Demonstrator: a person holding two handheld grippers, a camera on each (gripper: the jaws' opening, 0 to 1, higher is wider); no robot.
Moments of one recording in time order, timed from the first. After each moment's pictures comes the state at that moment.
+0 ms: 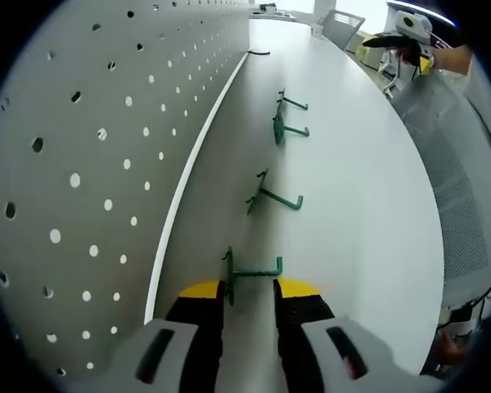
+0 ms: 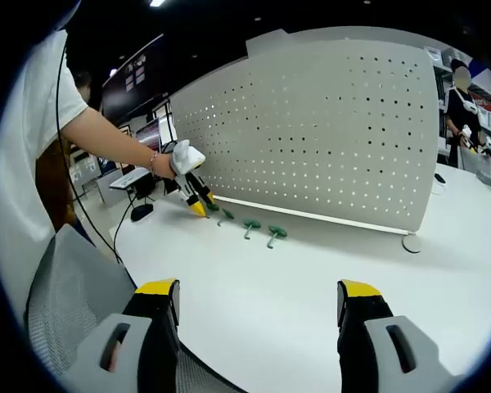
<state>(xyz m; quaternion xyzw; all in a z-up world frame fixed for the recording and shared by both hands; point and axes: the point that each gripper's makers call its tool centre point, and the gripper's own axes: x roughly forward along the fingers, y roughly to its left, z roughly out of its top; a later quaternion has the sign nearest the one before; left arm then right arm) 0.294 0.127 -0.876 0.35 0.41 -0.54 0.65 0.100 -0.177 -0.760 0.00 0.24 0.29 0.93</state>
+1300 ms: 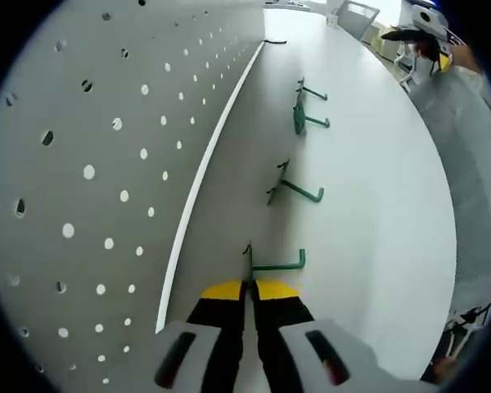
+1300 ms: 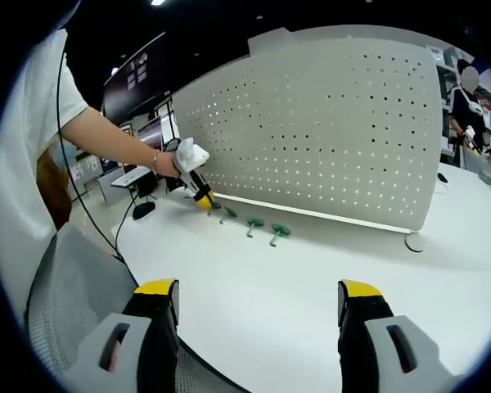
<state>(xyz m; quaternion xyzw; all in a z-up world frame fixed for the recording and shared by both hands) 0.308 0.134 -0.877 0.38 0.41 -0.50 0.66 0.100 -0.176 -0.761 0.00 0.24 0.30 0.92</state>
